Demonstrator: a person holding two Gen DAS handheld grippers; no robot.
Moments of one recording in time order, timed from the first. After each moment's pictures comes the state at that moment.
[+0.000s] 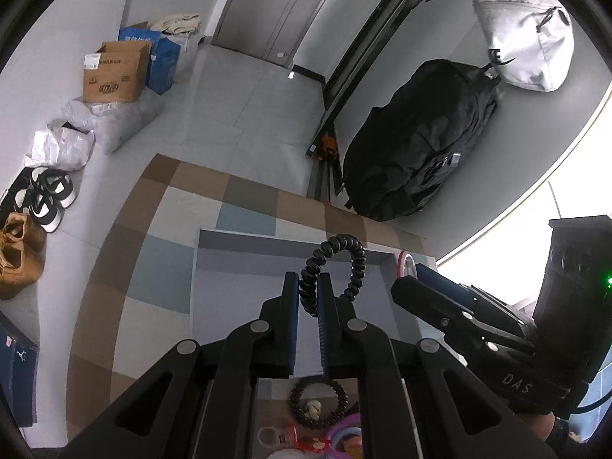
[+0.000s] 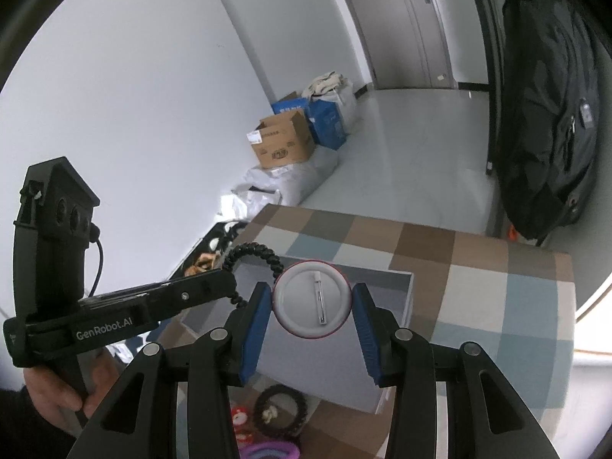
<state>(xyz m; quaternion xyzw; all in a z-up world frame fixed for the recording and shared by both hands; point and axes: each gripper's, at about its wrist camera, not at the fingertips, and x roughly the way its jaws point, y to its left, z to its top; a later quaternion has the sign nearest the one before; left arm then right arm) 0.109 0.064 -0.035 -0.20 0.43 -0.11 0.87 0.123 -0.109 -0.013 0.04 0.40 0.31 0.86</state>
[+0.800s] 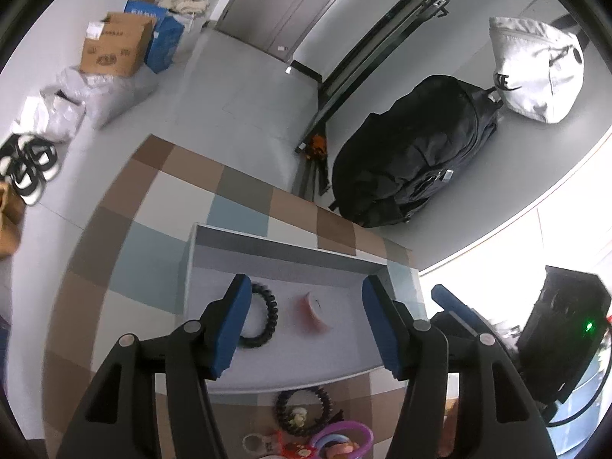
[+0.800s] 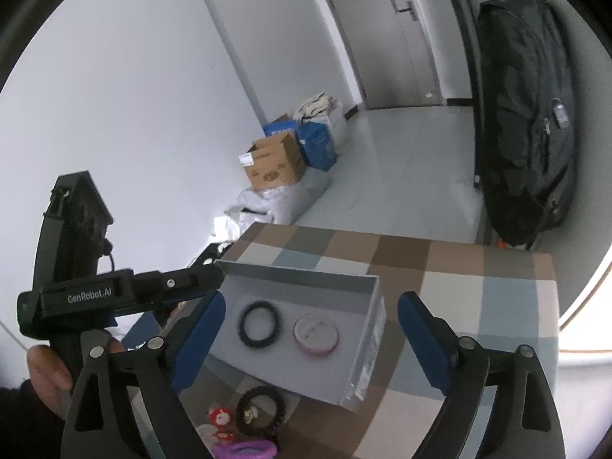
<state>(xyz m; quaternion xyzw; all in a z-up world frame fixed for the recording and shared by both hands) 0.111 0.072 -0.031 -0.26 0.43 -0.13 0.86 0.114 -0.137 -0.010 0.06 0.36 0.29 0.89</state>
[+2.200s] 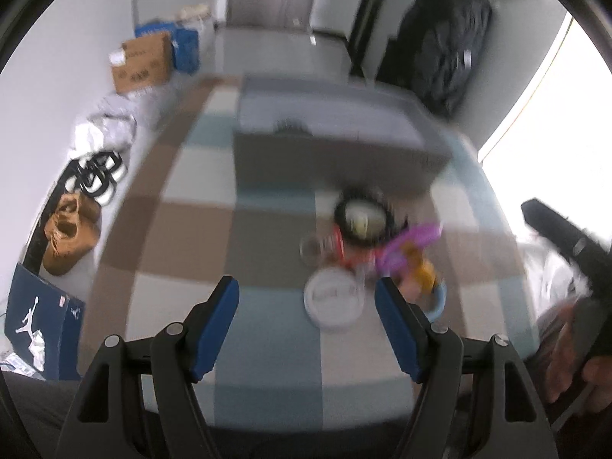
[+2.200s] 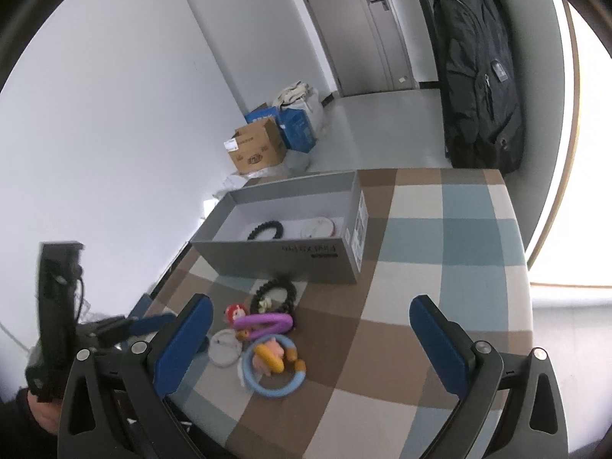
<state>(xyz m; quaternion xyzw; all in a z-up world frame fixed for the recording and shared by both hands) 0.011 0.037 -0.071 -0.07 0.51 -0.05 0.86 0.011 -0.166 -0.024 0.07 0.39 0.24 0.89</state>
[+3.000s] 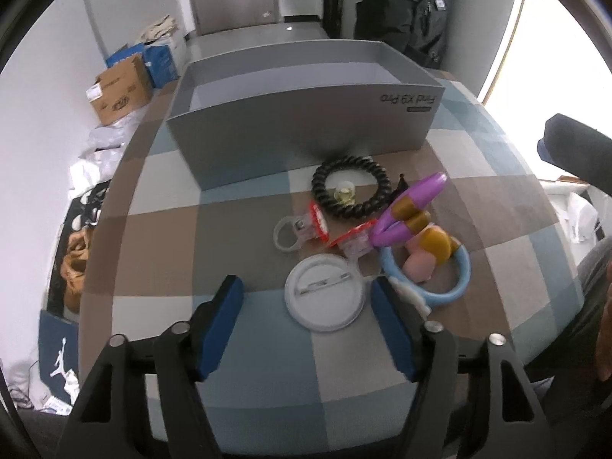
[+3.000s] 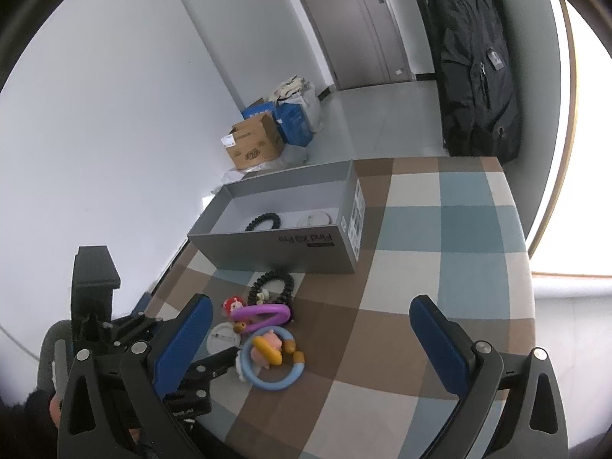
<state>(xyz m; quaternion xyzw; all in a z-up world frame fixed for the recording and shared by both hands) 0.015 0.014 -0.086 0.03 0.51 -0.07 0.86 0.012 -0.168 -0.029 0.08 0.40 0.24 0.88</state>
